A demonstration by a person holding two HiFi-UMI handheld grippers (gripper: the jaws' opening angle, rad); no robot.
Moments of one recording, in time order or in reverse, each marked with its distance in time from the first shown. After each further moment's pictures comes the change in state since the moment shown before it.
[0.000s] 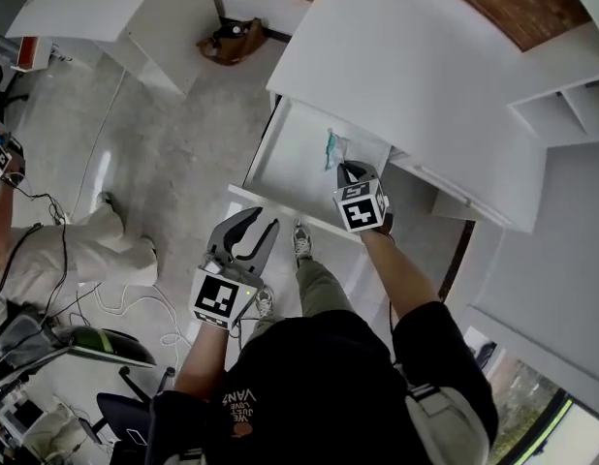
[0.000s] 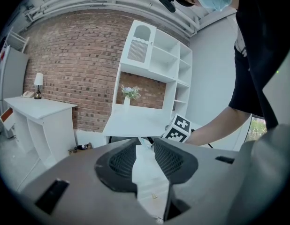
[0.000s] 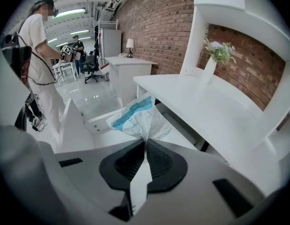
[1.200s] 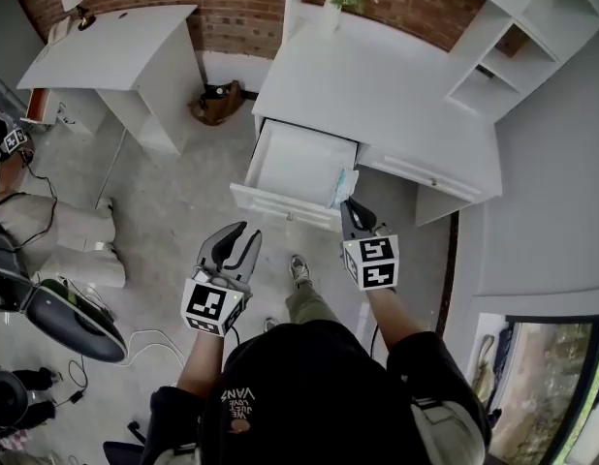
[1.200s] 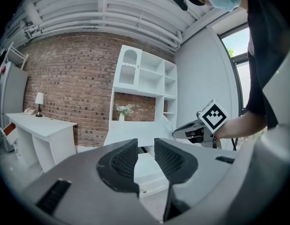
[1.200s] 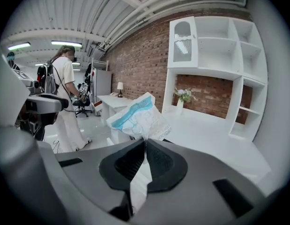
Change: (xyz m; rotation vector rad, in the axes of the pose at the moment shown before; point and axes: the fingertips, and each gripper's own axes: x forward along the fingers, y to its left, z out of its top) left arm -0.155 -0.073 0.016 0.105 -0.164 -0.028; right arm -0.274 0.093 -0.014 0.172 -0.429 -0.186
